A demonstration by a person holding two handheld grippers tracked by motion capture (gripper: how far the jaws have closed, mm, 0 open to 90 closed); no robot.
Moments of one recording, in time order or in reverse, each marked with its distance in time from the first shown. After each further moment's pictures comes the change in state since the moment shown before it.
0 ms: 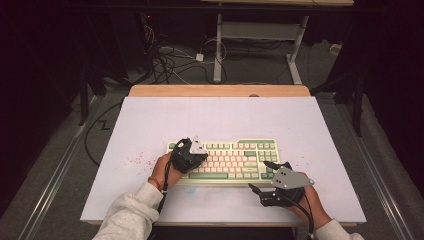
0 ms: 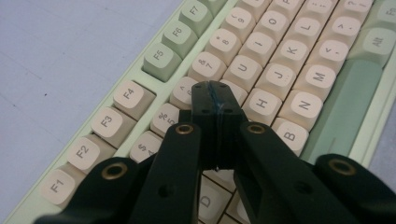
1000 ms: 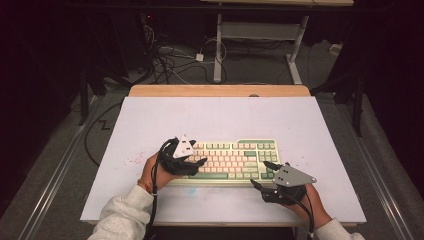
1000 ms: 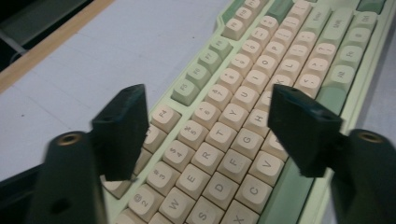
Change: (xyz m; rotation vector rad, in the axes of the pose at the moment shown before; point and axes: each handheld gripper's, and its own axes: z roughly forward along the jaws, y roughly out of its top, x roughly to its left) left arm -0.001 -0.013 -0.035 -0.189 0.068 0.020; right arm -0.005 -0.001 0.000 0.006 -0.006 0.039
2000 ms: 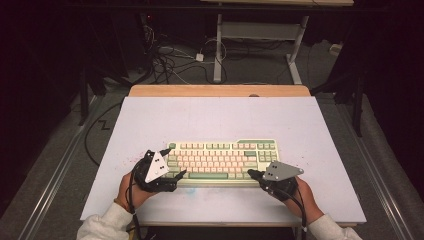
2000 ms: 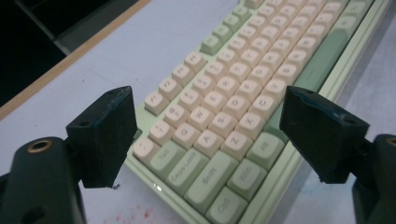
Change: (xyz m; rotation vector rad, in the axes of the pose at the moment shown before) left arm -0.011 -0.056 -0.052 -0.035 0.117 0.004; right arm -0.001 0.011 0.021 0.070 0.093 -0.030
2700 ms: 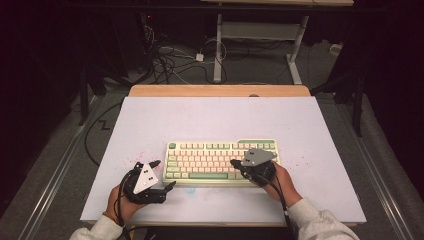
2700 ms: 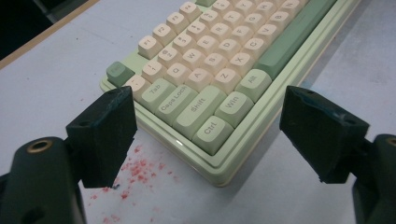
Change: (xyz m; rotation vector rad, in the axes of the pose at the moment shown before) left arm -0.005 -0.030 -0.017 0.044 -0.010 -0.037; right arm -0.004 0.036 0.051 0.028 0.035 -0.021
